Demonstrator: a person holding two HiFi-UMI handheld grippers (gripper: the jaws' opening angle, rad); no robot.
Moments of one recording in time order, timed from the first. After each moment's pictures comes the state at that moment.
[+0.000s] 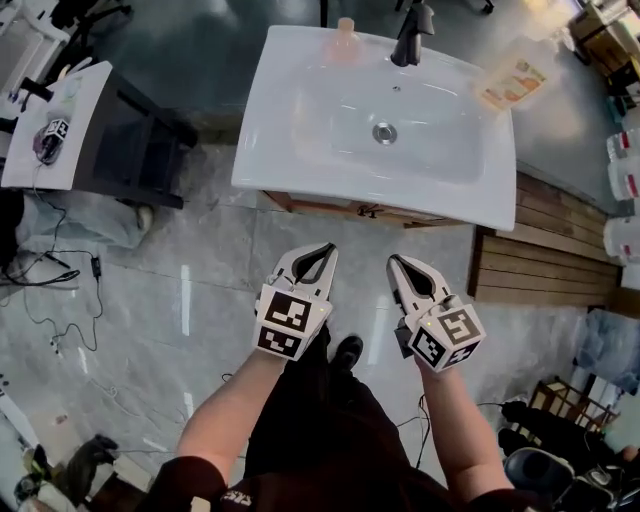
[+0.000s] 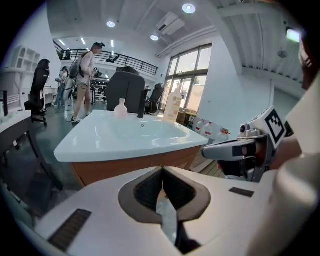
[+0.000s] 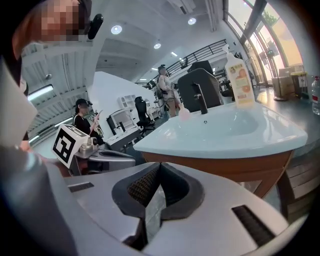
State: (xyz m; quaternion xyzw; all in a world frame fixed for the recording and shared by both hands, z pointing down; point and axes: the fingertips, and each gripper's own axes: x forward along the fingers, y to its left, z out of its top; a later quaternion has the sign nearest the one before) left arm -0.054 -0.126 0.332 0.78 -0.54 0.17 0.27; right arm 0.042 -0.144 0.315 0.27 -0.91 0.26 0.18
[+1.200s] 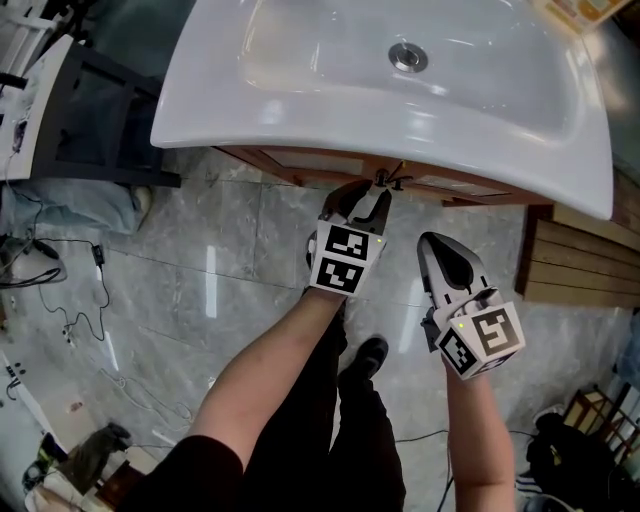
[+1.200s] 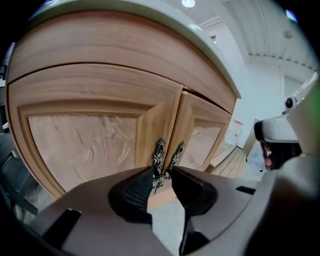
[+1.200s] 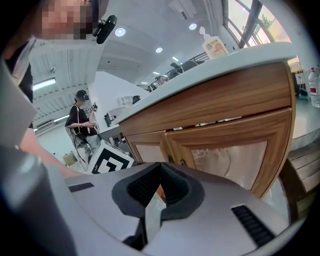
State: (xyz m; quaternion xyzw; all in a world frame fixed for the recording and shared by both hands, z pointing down) left arm 0.007 -0.227 0.596 0.75 -0.58 0.18 0.26; right arm 0.086 -0.174 0.504 0.26 -0.92 0.24 0.16
